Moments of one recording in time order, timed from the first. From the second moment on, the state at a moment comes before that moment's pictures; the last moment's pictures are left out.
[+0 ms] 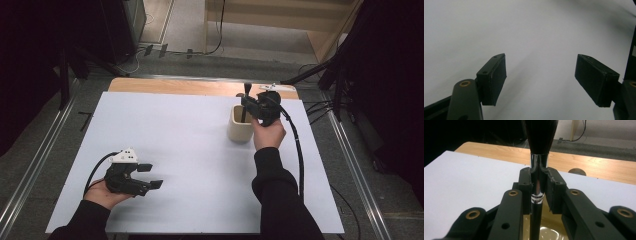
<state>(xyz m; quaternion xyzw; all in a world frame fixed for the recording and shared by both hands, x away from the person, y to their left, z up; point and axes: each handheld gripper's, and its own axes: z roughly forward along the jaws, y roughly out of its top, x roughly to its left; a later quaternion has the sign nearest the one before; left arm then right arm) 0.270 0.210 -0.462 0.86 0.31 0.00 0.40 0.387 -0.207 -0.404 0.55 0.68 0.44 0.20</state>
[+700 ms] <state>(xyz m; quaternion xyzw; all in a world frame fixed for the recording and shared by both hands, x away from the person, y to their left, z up) 0.271 0.212 -0.461 0.86 0.32 0.01 0.40 0.365 -0.212 -0.398 0.50 0.72 0.45 0.15</state>
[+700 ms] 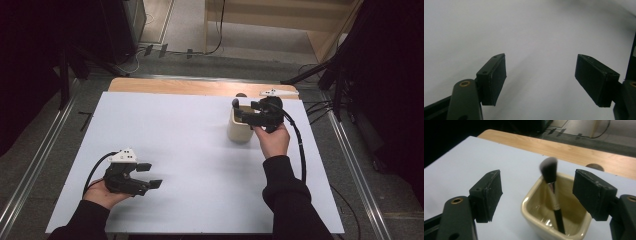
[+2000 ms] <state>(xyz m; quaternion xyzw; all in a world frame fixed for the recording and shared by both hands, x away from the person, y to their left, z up) 0.272 0.213 -0.462 0.86 0.32 0.01 0.40 0.288 -0.208 -0.433 0.39 0.79 0.46 0.08</state>
